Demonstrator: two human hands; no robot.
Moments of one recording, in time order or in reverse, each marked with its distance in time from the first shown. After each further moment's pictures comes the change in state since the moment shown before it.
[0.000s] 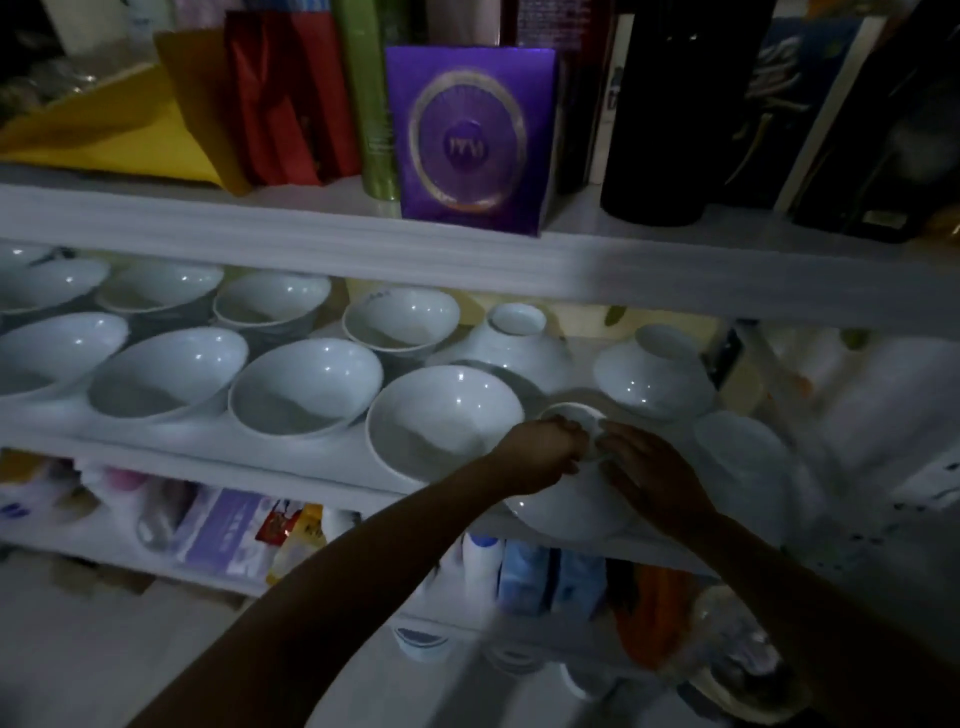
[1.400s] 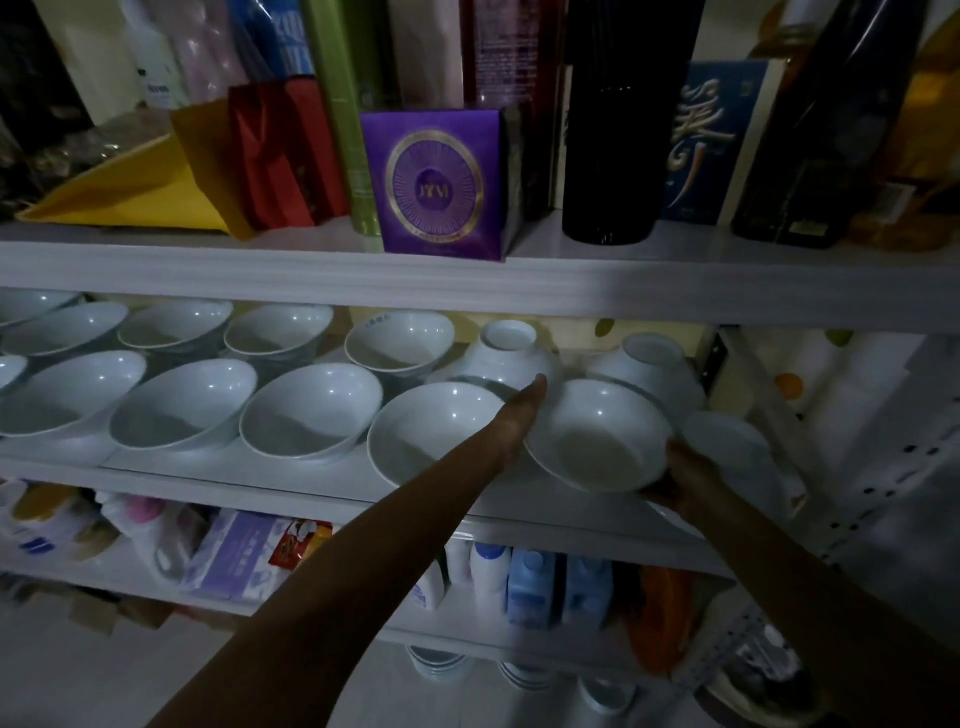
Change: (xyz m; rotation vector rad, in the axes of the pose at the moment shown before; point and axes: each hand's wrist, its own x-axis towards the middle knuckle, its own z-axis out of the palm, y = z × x) left_hand 0.022 0.012 -0.039 -1.372 0.169 -0.911; right_hand 0.004 -0.006 -0.047 1.591 0.168 1.315
